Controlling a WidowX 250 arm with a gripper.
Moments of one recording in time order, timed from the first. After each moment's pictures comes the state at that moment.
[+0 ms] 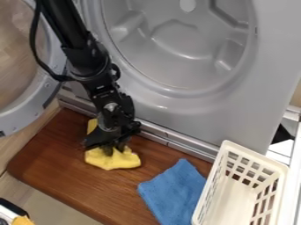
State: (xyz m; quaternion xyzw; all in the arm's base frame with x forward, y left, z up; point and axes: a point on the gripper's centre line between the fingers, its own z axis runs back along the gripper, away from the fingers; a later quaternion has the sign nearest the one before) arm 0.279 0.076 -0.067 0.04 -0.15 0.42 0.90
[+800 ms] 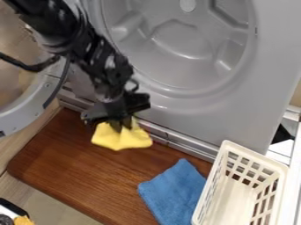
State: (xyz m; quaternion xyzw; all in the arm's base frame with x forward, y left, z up) arm 0.281 0.050 0.016 -0.02 -0.19 0.37 0.91
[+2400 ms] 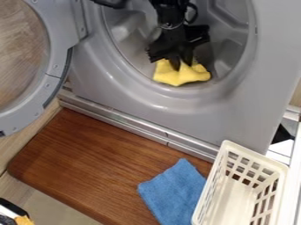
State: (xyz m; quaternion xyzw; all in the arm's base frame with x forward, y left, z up) arm 0.417 0.014 0.060 -0.09 -0.21 0.34 0.91
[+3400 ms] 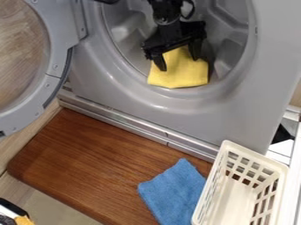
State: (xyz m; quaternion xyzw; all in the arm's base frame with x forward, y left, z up) arm 0.407 0.017 0.077 -0.09 -0.22 0.33 0.91
